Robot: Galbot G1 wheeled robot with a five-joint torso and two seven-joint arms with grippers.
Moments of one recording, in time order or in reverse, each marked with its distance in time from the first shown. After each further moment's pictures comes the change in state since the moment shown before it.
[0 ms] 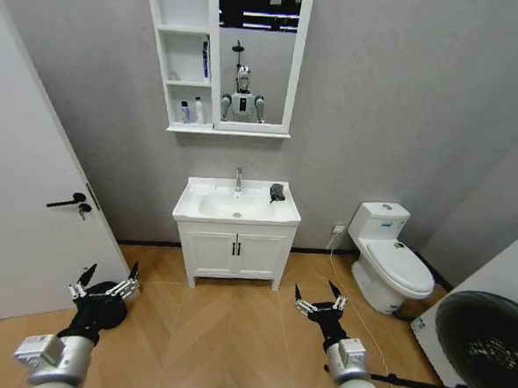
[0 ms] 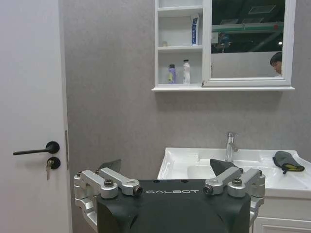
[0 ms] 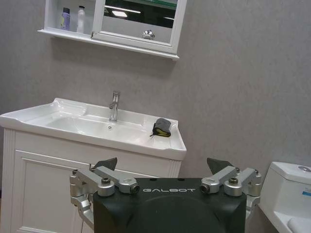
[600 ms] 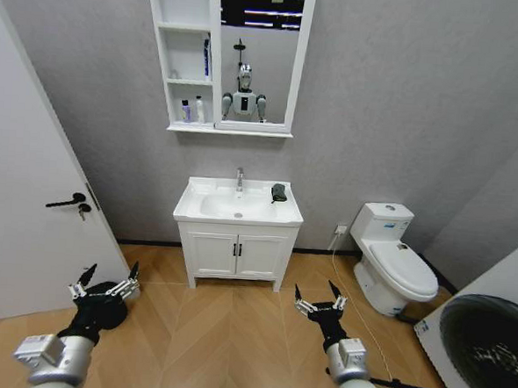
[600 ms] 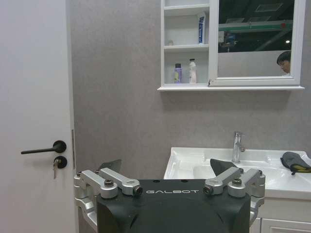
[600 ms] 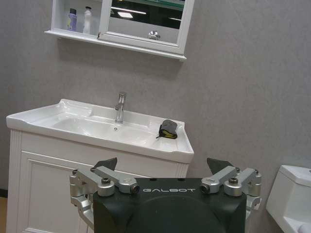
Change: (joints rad) left arm 0.000 0.000 0.000 0.000 0.000 0.000 0.000; right arm 0.000 0.000 0.000 0.000 0.000 0.000 0.000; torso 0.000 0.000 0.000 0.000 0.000
